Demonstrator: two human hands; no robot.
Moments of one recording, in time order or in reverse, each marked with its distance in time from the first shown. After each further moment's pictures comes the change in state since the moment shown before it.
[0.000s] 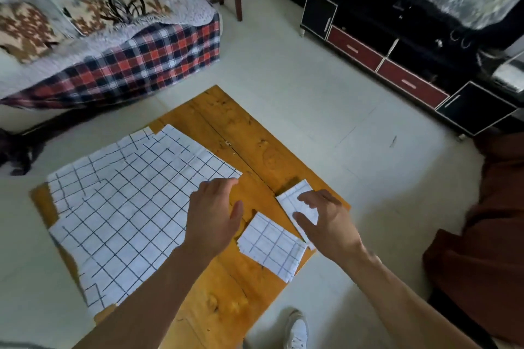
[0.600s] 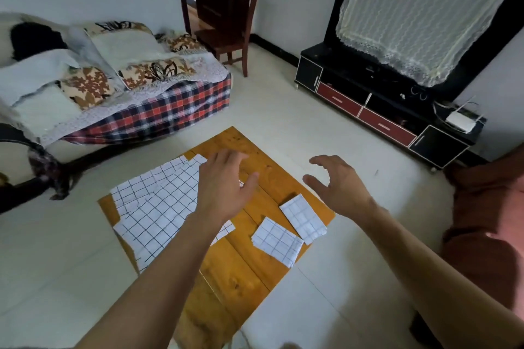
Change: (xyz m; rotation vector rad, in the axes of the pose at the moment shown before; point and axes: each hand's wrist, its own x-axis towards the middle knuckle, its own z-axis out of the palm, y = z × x) left_hand -0.079 0.072 -0.206 -0.008 0.212 0.129; right_hand -0.100 -0.132 -0.154 -0.067 0.161 -0.146
